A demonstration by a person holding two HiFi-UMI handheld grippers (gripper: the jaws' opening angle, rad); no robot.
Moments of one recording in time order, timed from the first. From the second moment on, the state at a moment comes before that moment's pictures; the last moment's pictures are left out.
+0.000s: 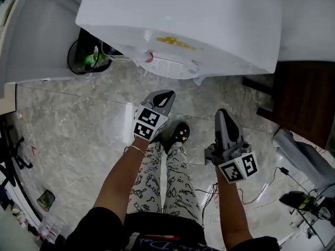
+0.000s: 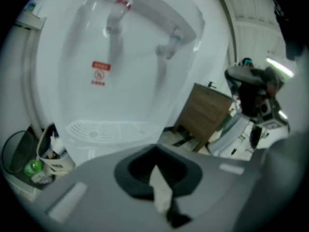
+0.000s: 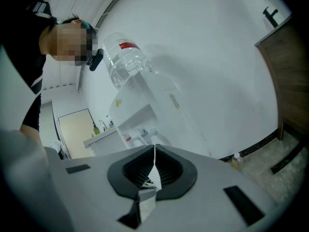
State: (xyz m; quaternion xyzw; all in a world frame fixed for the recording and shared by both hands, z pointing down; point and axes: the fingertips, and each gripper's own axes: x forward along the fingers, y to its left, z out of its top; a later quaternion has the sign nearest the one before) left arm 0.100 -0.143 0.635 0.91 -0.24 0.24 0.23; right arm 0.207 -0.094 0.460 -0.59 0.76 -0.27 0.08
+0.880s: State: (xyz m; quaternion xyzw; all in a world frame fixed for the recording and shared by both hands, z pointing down) left arm 0.063 0.009 0.338 0.96 -0.22 0.10 0.12; right arm 0.157 0.071 0.287 -0.59 0.77 -0.19 0.14
